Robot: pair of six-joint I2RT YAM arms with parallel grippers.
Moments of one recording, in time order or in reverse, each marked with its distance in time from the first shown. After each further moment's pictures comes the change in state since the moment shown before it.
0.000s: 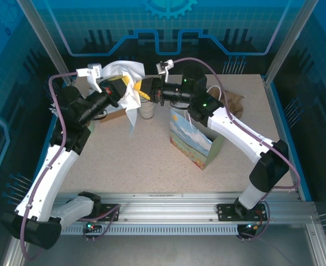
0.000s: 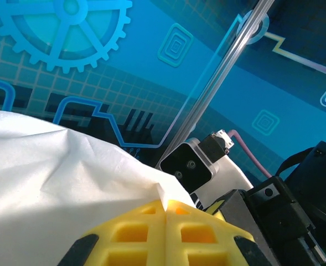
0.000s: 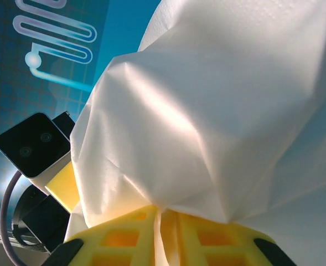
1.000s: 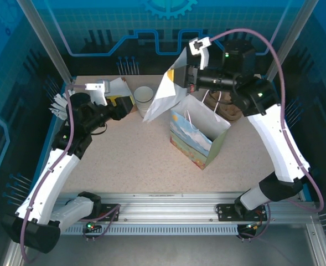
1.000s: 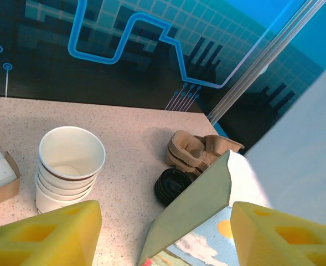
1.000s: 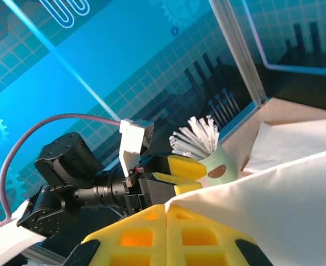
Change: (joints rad) left arm -0.003 -0.036 -0.092 -0.292 -0.102 0.111; right arm -0.134 -0.131 0.534 -0.910 0.093 -0.856
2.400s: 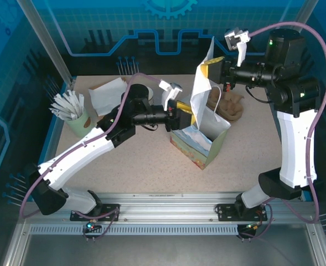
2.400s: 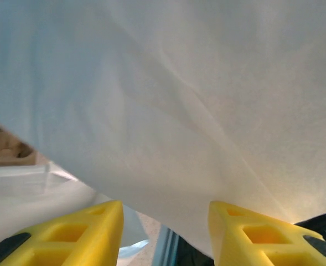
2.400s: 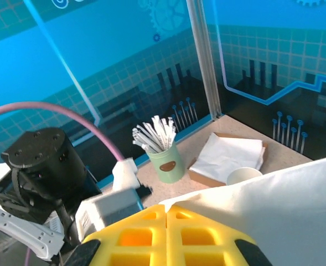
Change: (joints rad) left arm -0.534 0.383 0.319 0.164 0.271 0.044; right arm -0.264 0.032 0.286 -0.347 -0.200 -0.337
